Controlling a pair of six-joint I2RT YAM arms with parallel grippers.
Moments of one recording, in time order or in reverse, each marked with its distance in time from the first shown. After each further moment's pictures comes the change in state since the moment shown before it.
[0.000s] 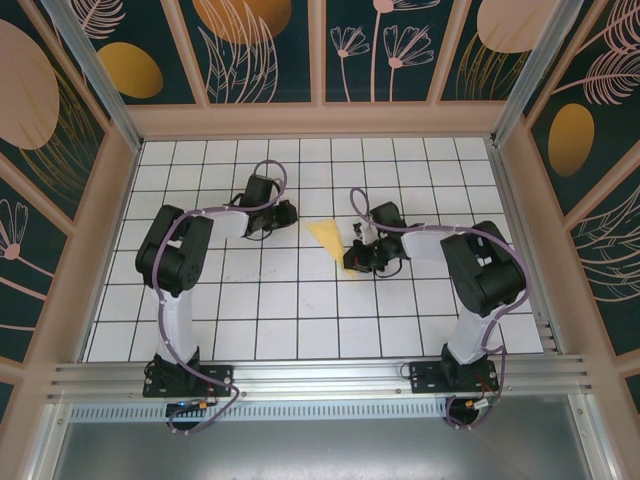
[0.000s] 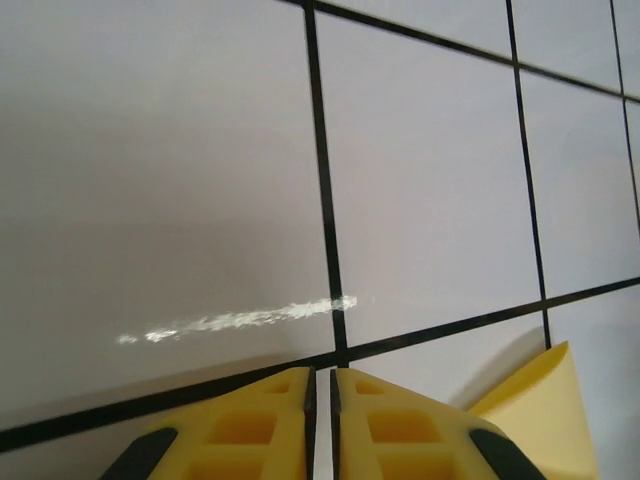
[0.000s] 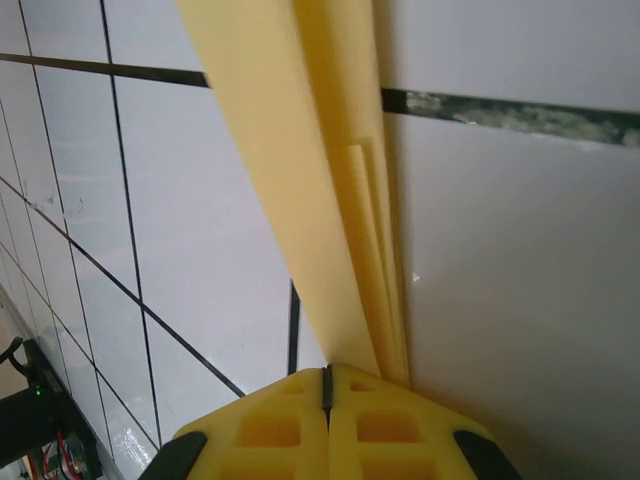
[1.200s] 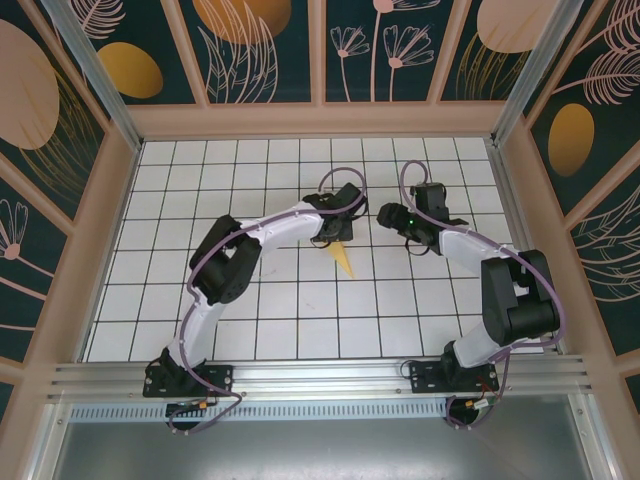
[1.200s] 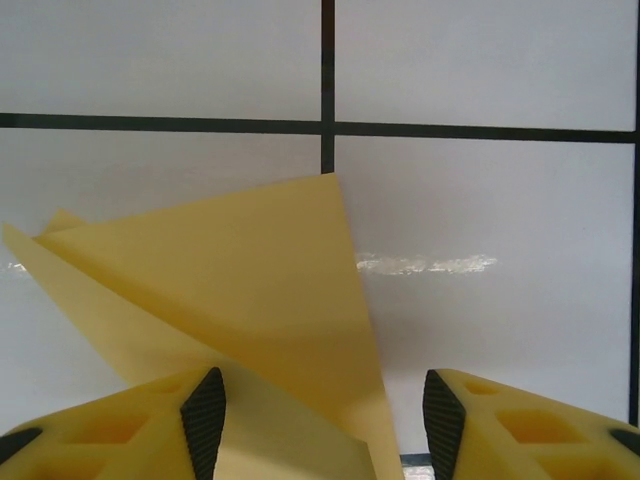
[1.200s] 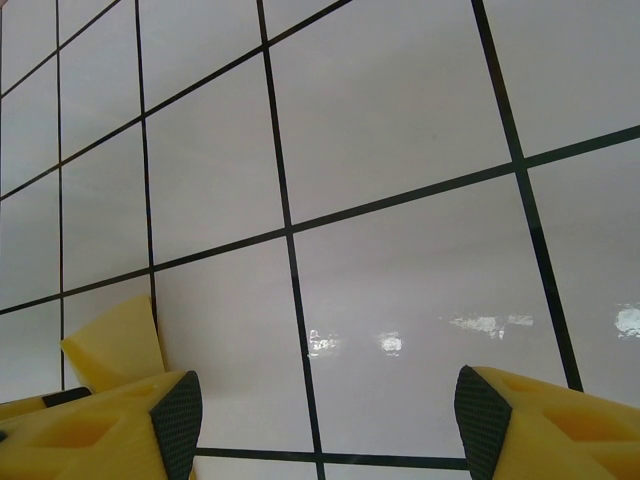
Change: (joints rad) left arm -0.438 0.209 0.590 -0.747 -0.528 -0.240; right arm -0.232 -0.239 -0.050 0.118 0.435 0.076
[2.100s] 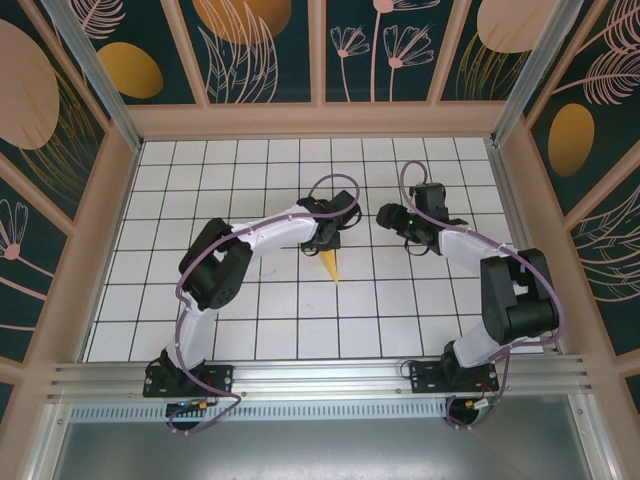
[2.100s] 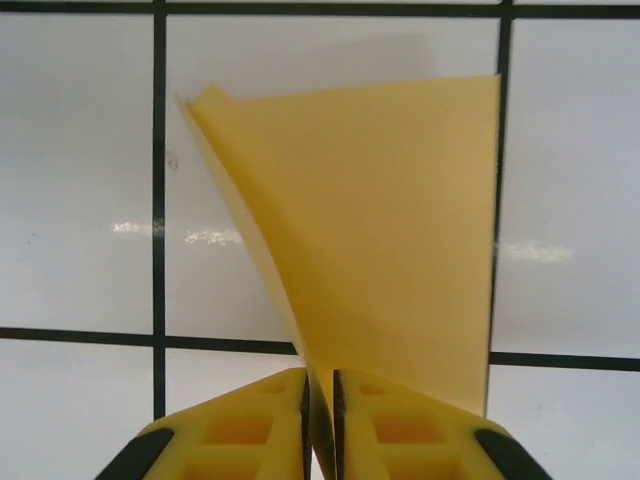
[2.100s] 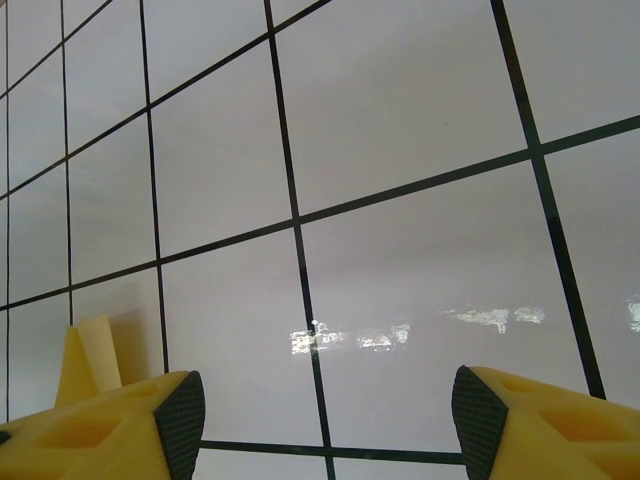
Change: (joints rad) left arm -0.009 -0.095 -0.116 -0.121 -0.056 -0.033; right arm 0.000 0.009 0.000 0.000 -0.024 0.010
